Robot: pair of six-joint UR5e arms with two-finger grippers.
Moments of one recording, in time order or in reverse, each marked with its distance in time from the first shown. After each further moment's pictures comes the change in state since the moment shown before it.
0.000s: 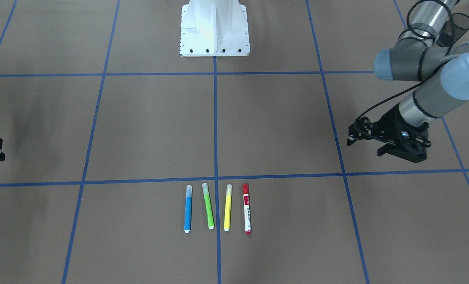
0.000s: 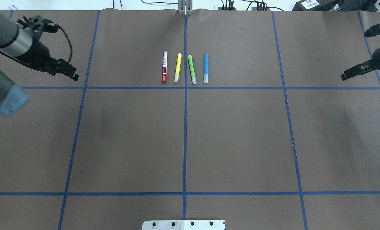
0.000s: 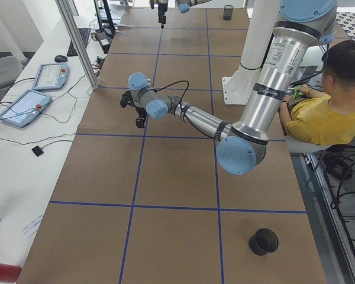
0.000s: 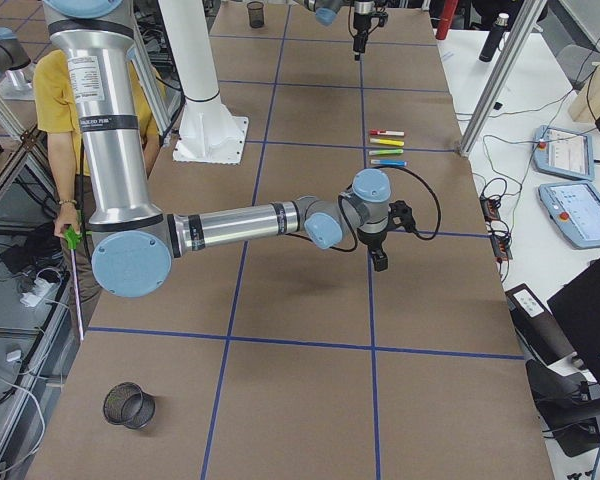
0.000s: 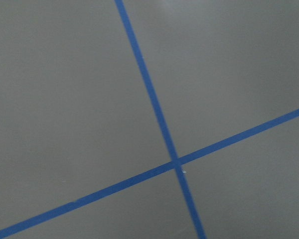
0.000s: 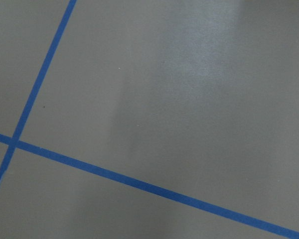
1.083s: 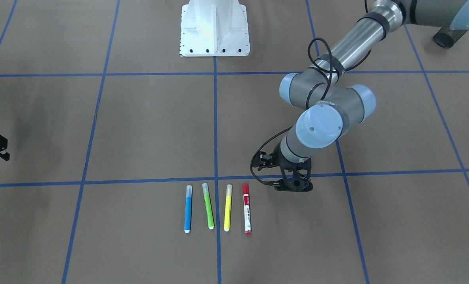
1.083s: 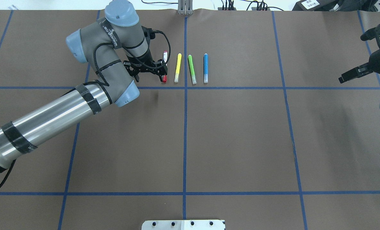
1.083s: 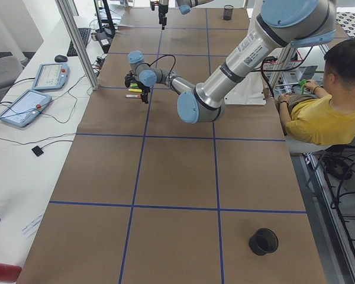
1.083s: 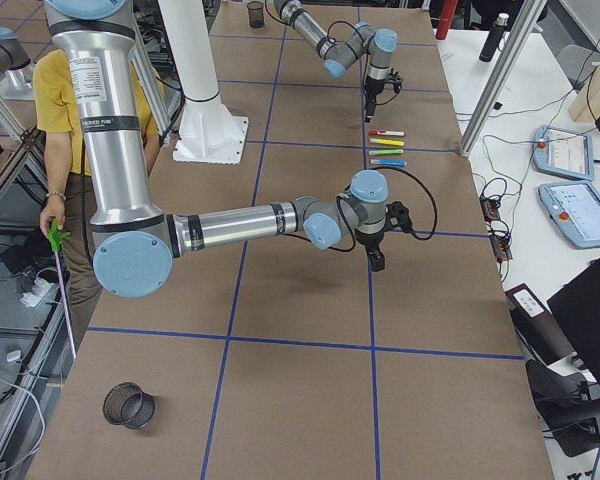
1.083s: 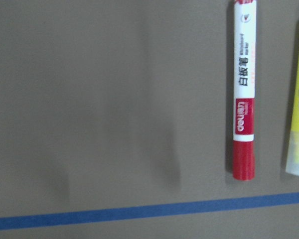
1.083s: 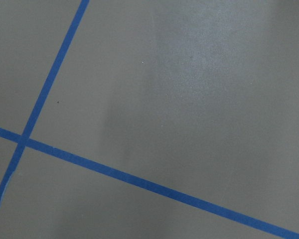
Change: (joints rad) left arm 0.208 -0.538 0.543 0.041 0.108 -0.336; right arm -0.012 -0.006 -0.002 0.000 -0.006 0.001
